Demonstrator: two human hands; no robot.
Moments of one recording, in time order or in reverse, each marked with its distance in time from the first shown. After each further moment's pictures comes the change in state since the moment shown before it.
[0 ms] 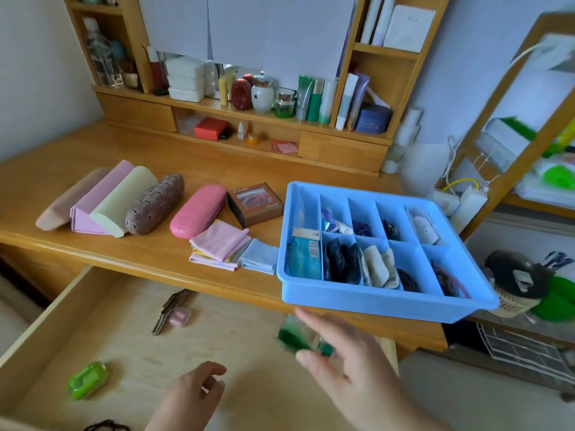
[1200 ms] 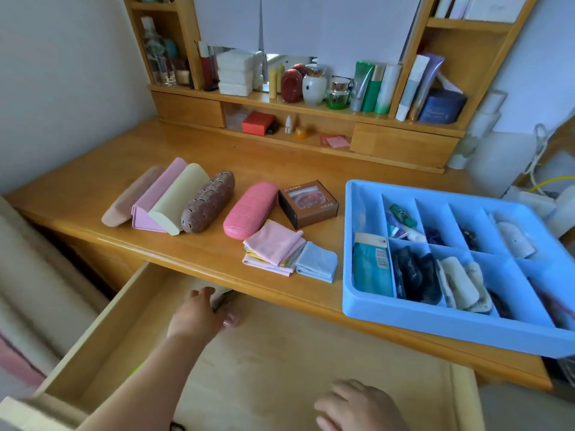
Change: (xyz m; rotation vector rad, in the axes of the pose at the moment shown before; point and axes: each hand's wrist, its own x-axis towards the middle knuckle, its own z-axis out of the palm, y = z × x) left_hand 0.118 -0.039 -0.091 0.314 0.251 -0.299; right_hand 0.018 0.044 0.089 -0.625 -0.305 -0.137
